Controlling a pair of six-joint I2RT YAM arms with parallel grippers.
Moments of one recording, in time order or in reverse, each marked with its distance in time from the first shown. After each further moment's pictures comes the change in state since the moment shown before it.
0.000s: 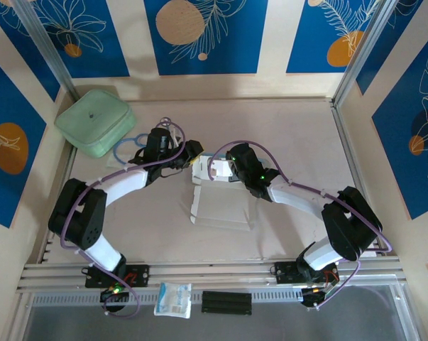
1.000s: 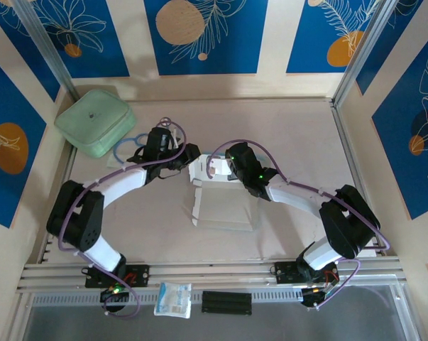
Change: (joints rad) left arm -0.008 -0.042 0.028 -0.156 -0.078 0.189; right arm 0.001 0.019 0.010 0.046 0.037 -0.021
